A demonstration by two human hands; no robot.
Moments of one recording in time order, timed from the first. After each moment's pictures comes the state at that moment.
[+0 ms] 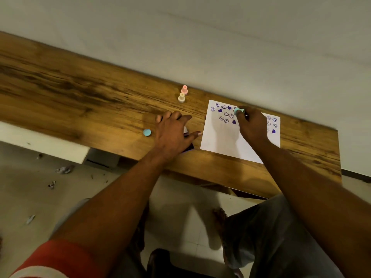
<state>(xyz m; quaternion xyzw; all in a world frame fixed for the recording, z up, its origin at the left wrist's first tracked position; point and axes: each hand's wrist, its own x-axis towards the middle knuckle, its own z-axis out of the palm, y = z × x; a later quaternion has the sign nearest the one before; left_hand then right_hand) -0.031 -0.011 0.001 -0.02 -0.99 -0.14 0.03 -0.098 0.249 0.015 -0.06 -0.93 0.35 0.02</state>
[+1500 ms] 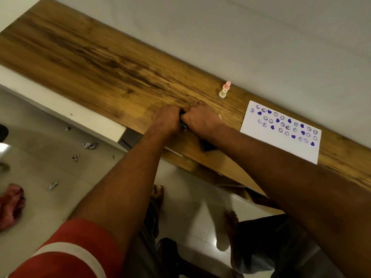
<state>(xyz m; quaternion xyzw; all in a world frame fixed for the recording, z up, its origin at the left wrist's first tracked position) -0.032 -0.138 -0.008 0.11 -0.96 -0.20 -0.14 -0.073 -0.004 0.023 0.50 -0.85 -0.14 -0.04</state>
